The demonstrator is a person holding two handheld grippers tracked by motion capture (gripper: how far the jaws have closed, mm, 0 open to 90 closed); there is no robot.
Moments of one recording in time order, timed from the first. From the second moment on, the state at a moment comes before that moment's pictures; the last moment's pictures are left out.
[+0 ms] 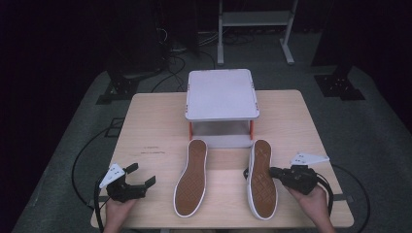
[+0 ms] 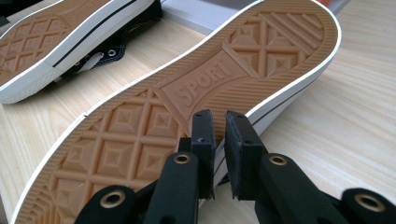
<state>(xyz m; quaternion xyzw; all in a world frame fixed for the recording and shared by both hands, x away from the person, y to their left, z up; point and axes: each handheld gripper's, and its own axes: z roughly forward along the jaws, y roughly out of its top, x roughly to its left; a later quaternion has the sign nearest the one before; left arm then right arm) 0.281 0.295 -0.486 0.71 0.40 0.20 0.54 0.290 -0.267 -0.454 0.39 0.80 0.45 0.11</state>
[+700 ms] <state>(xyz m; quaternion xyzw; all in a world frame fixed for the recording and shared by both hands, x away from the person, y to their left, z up) 0.281 0.293 -0.485 0.71 0.40 0.20 0.54 0.290 -0.292 -0.469 0.44 0.78 0.43 0.11</state>
